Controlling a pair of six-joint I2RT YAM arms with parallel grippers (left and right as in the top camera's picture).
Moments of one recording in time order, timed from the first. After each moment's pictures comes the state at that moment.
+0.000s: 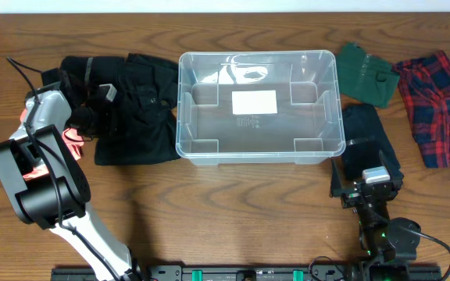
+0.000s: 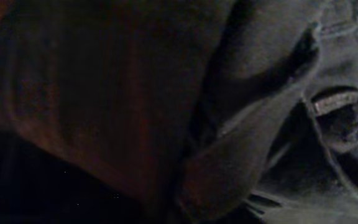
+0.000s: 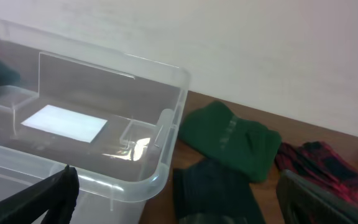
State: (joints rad) left arm 0.36 2.06 1.38 -0.85 0.44 0.42; right arm -0.01 0.01 0.01 -0.06 -0.14 -0.19
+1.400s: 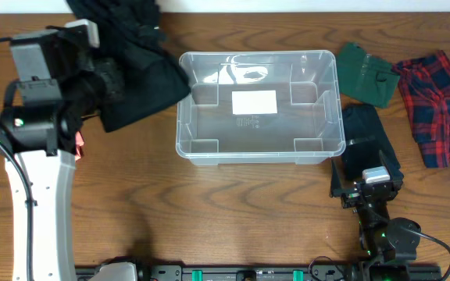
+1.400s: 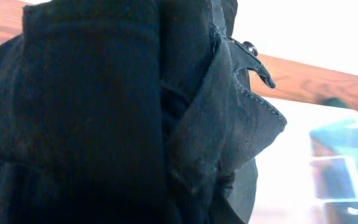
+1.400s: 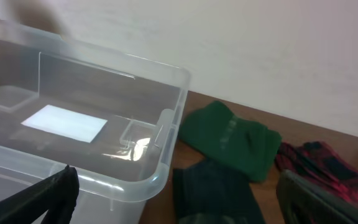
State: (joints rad) left arm 0.07 1.33 1.50 -0.88 0.29 -0.19; right arm -0.01 0.01 0.01 -0.06 -0.14 -0.19
